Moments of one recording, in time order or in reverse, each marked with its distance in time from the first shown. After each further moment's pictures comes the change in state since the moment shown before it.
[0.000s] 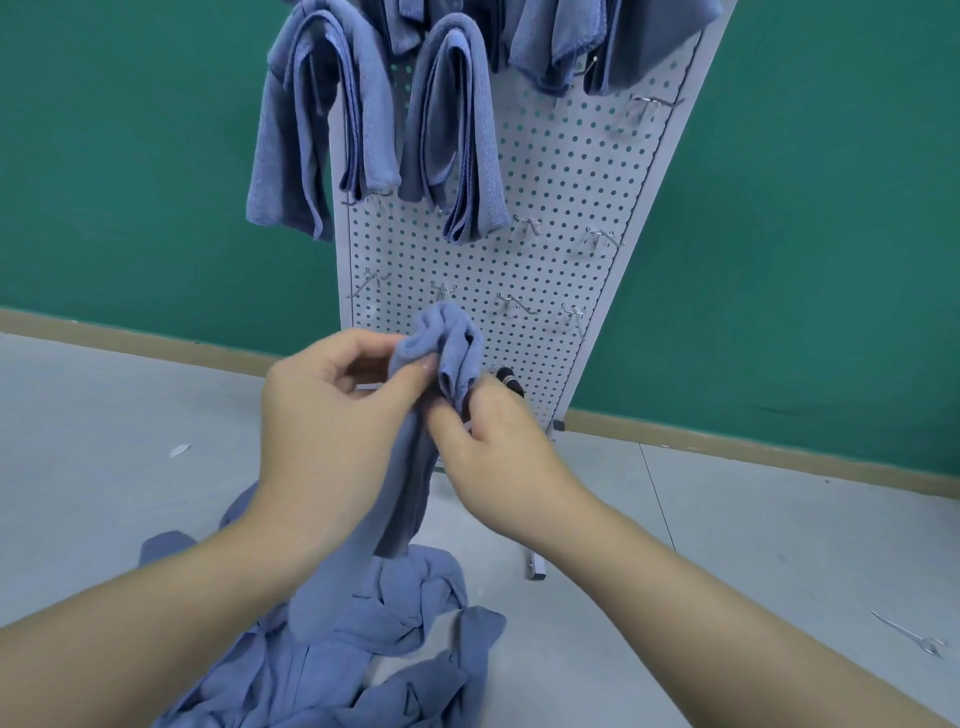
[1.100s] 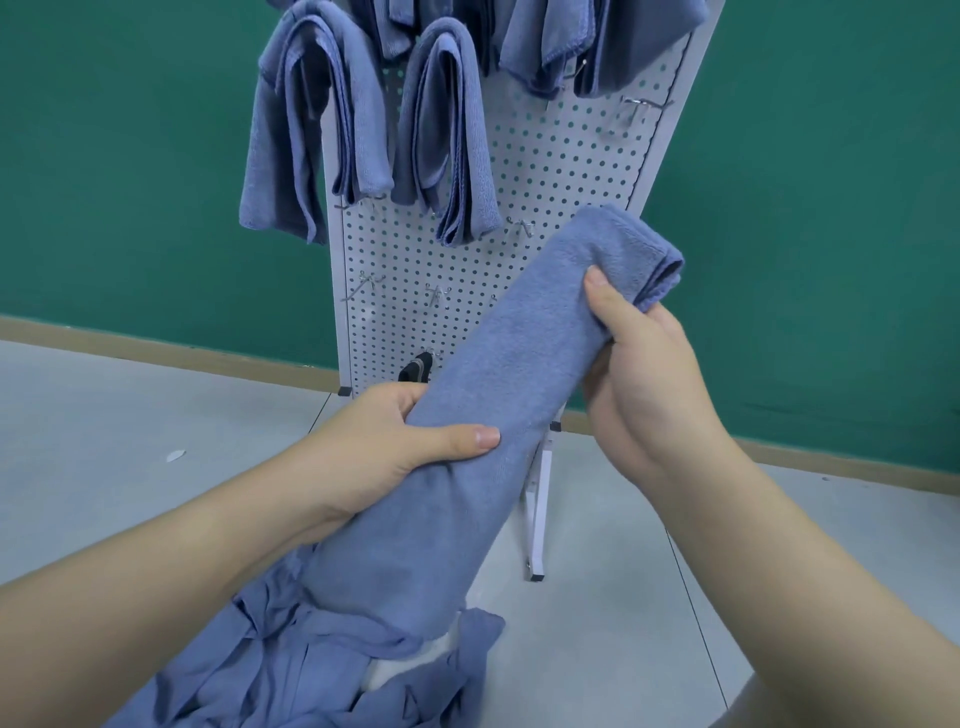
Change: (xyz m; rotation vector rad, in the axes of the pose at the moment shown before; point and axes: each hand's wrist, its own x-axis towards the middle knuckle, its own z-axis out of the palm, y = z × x) left_hand 0.013 -0.009 0.001 -0.019 -0.650 -0.539; right_hand 0.014 0.000 -0.072 0.857 0.456 0.138
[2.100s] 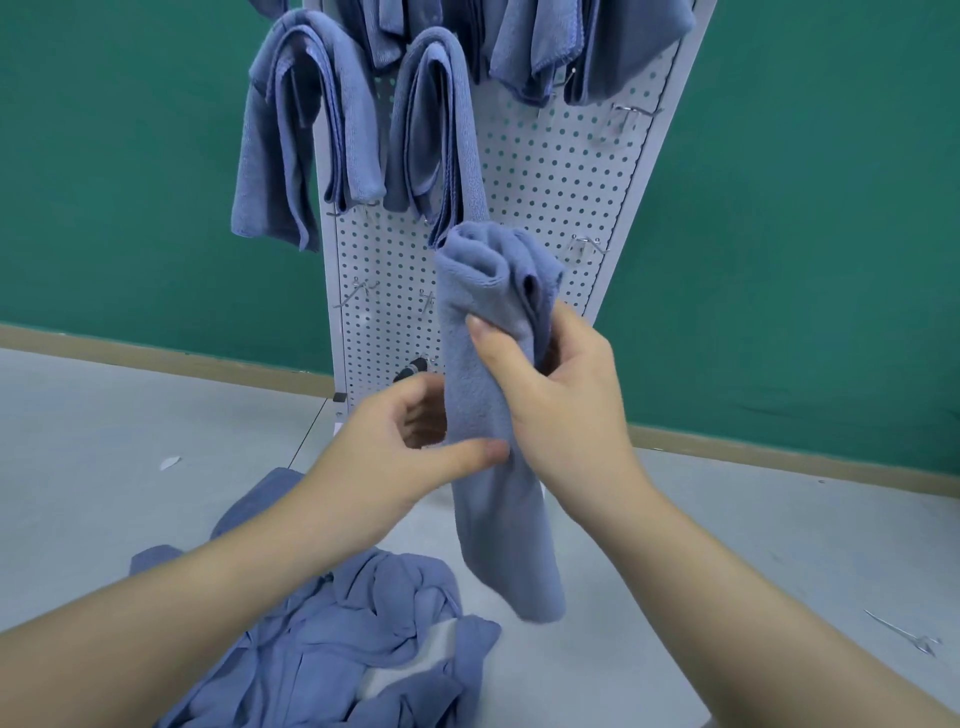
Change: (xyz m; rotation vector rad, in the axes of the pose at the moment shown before) left_hand 0.003 -0.013 0.015 0.045 0.114 0.307; right_hand -0.022 0.019 0.022 -0.463 -0.140 -0.294
